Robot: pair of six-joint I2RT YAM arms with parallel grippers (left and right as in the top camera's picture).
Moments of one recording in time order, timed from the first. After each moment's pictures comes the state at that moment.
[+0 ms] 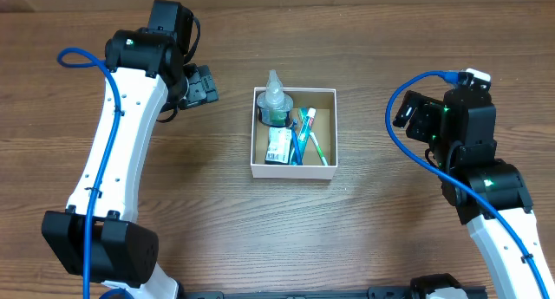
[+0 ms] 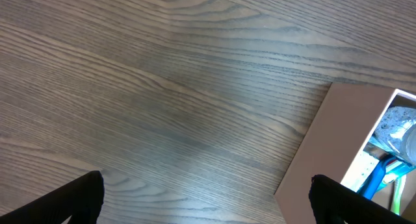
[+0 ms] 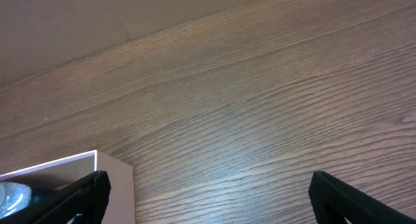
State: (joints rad) left arm -0.16 1.79 1.82 -1.36 -0.16 -0.50; right arm 0.13 1.09 1.01 -0.59 0.23 0.37
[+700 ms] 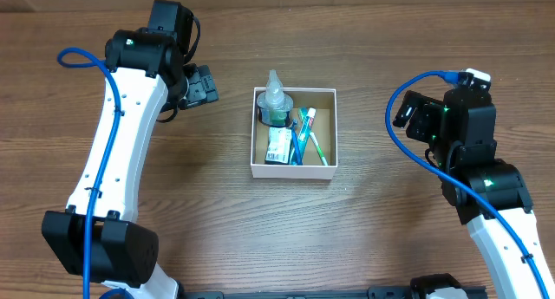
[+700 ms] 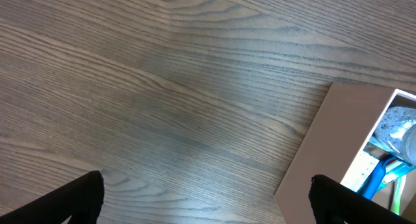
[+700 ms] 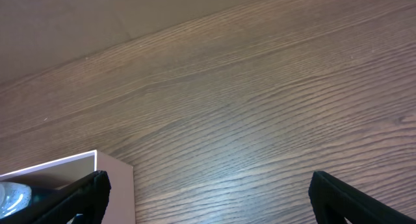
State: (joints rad) left arm -0.16 1.79 1.82 -1.36 -0.16 -0.50; right arm 0.13 1.09 1.01 -0.59 0.23 0.37
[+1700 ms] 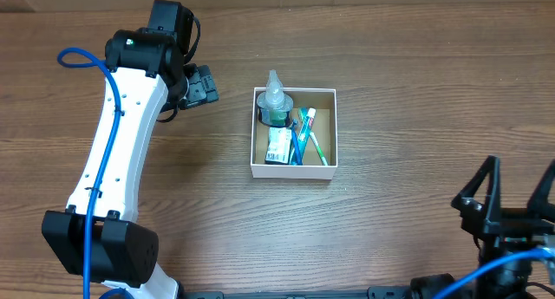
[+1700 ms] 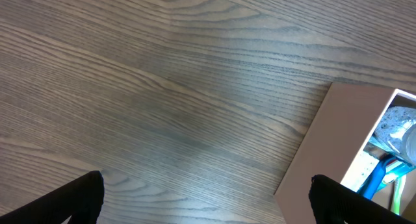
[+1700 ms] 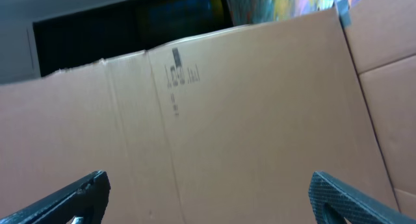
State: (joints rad) left arm -0.16 1.79 1.82 -1.36 -0.16 -0.50; right arm 0.13 0.09 0.54 0.06 0.22 0.17
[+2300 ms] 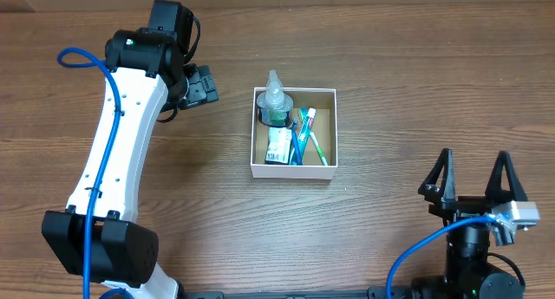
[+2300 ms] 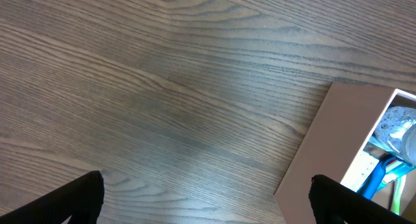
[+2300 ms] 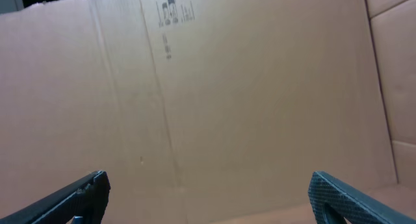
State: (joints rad) left arm -0.16 1.79 1.82 -1.36 -0.16 -0.50; right arm 0.08 0.02 0.24 0.16 0.15 0.18
